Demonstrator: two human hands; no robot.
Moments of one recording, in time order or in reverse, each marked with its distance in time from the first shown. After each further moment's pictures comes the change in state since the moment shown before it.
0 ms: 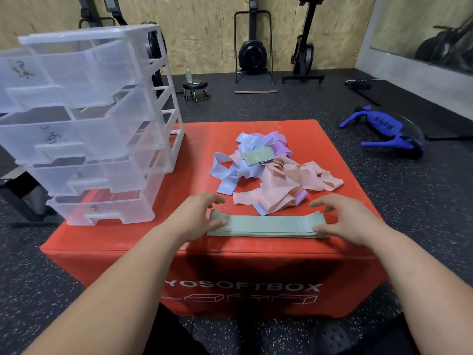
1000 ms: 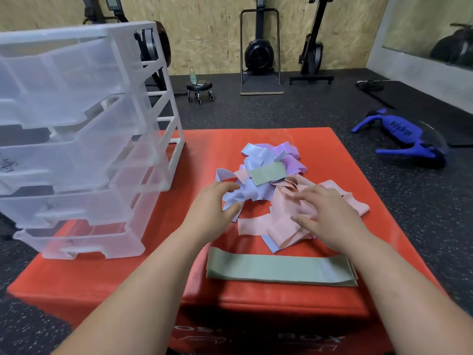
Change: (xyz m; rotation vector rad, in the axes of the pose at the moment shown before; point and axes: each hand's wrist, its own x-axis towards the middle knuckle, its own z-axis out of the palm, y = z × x) left_hand 0.099 0.006 0.004 -0.125 0.305 0.048; right_hand 0.110 -0.037 0.021 -0.060 0.235 -0.180
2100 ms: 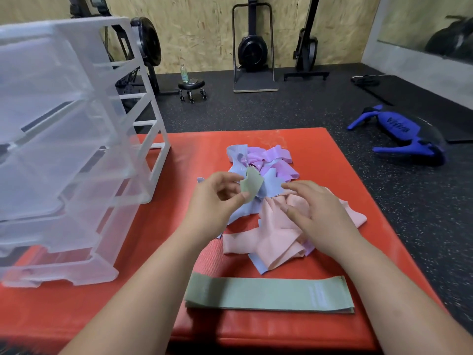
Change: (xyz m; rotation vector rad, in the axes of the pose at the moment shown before) left_hand 0.043 0.053 0.011 -0.652 0.028 -0.224; right_hand 0.031 0.004 -0.007 0.207 0.067 0.014
